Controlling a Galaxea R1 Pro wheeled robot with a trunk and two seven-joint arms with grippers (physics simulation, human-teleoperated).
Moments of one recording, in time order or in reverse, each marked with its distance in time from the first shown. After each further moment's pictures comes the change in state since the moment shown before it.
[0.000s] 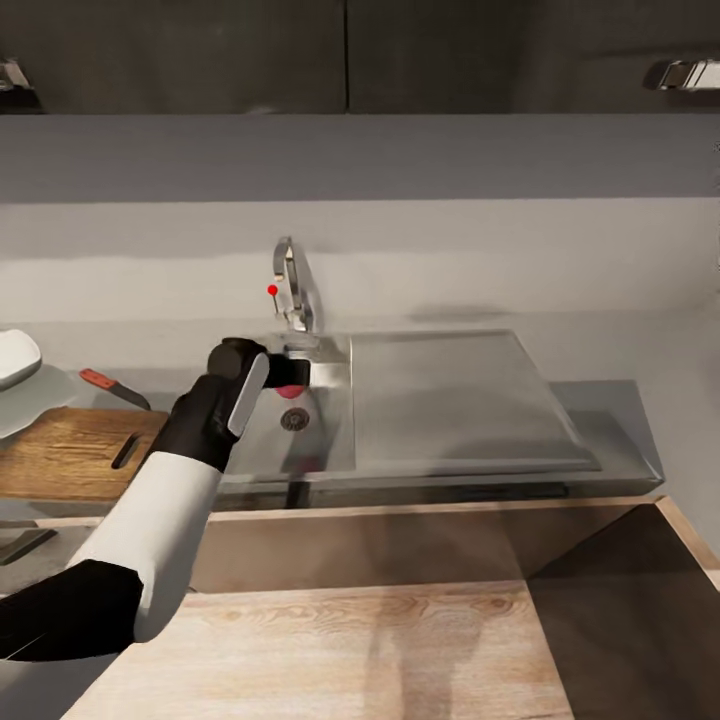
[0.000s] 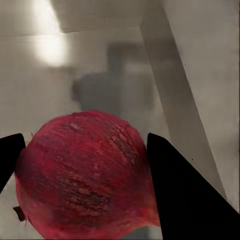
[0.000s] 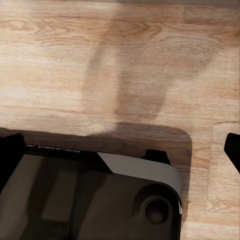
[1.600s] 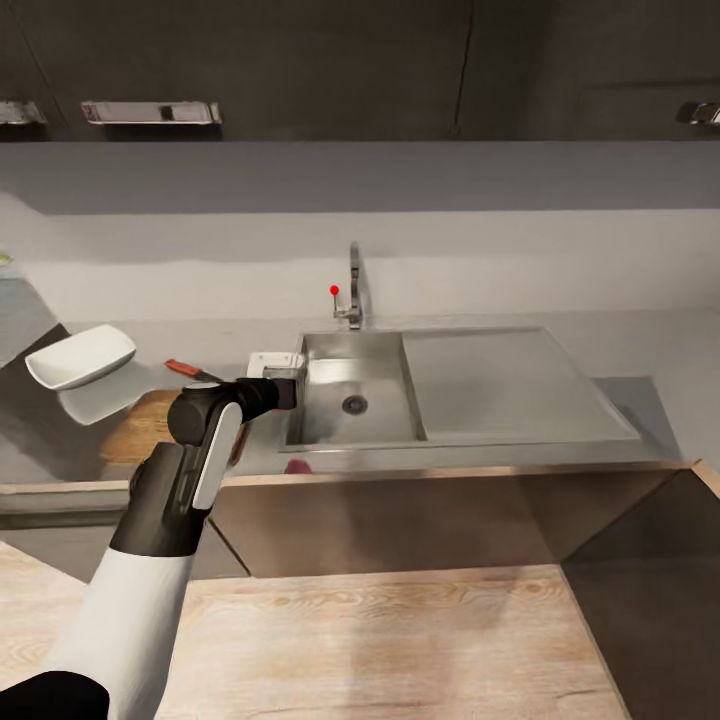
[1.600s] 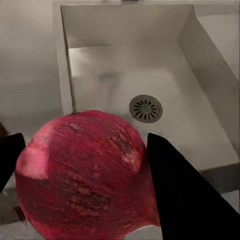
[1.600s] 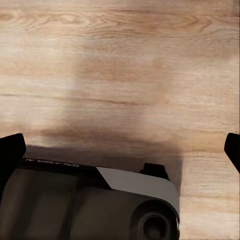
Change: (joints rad) left arm 0.288 0.038 -0.002 -0.468 -0.001 0.000 -0.004; right arm 0.000 0.000 0.000 0.000 0.001 0.000 0.000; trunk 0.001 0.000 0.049
